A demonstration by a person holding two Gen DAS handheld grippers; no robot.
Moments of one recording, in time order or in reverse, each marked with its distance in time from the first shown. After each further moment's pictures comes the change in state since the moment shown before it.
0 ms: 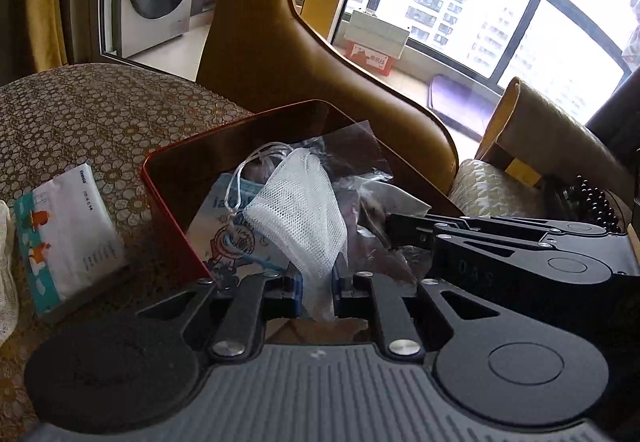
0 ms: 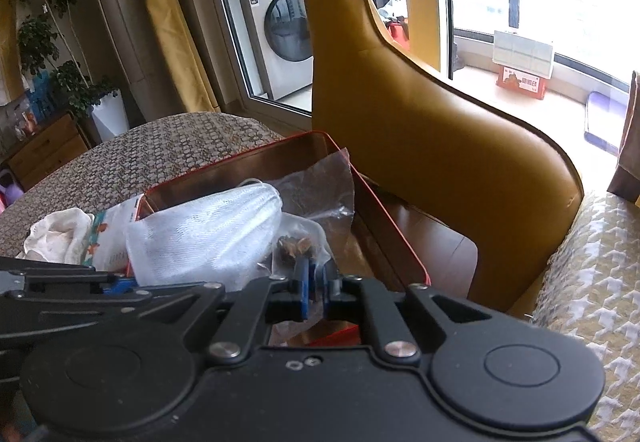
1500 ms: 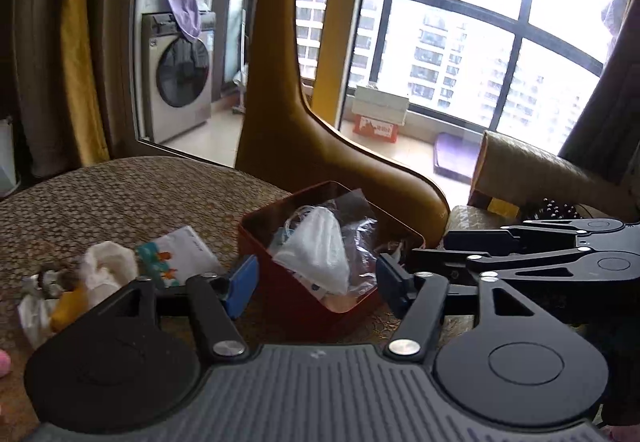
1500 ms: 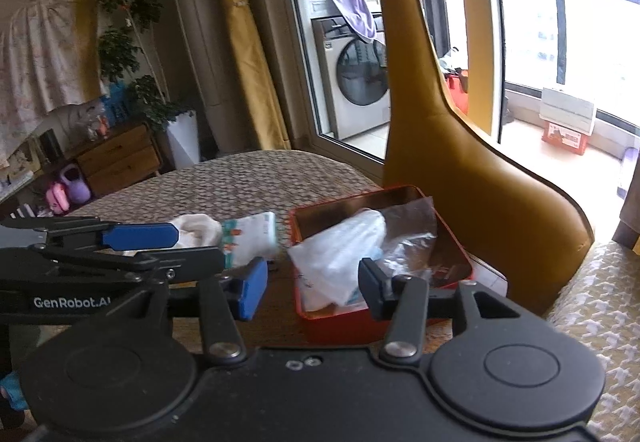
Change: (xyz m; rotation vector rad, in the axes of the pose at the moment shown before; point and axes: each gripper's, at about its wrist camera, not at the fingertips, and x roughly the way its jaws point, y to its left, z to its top) left arm -0.179 -0.010 -0.040 0.092 -0.246 0.088; right arm -0.135 0.068 -0.012 -0.112 -0.117 0.154
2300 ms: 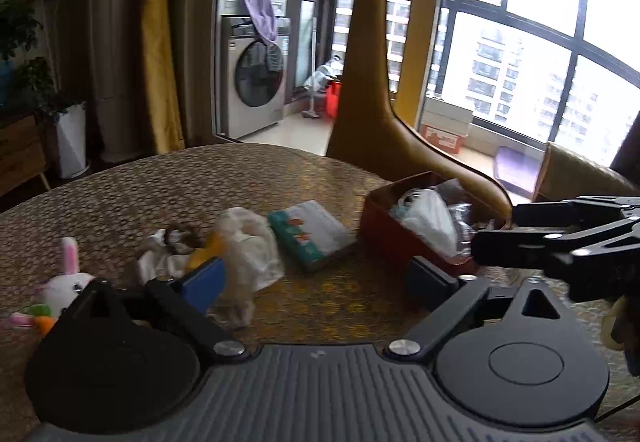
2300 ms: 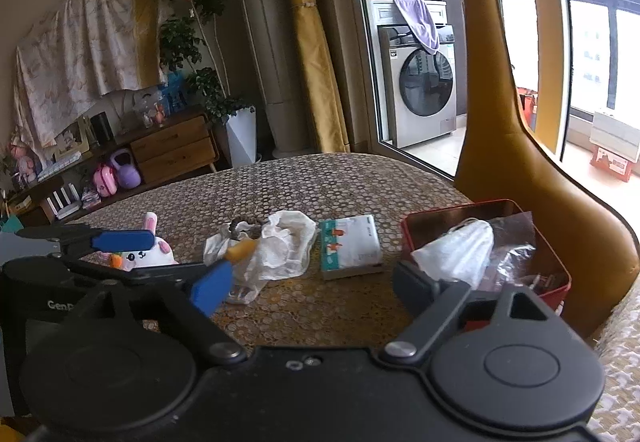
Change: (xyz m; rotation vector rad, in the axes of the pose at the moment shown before) left arm -0.079 0.093 -0.044 -0.062 -0.025 0.178; right arm 0.003 0.095 -0.009 -0.087 -0.014 0.122
